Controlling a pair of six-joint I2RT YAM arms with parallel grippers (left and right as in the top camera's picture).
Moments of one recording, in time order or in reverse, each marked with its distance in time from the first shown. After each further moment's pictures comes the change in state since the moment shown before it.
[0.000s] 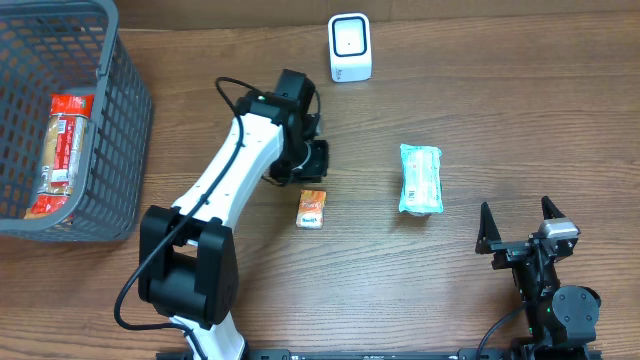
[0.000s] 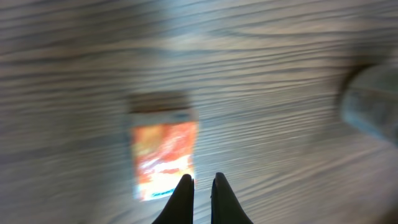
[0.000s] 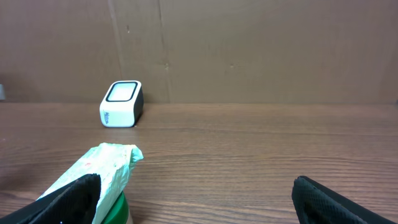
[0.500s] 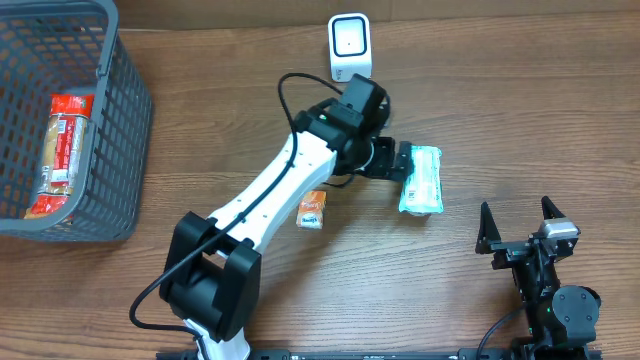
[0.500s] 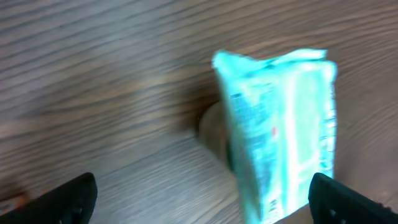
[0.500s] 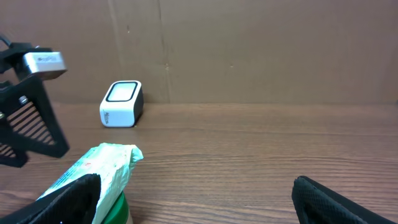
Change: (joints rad) left arm -0.229 0.000 0.020 0.291 0.068 -0.140; right arm 0.000 0.000 0.000 0.000 0.000 0.000
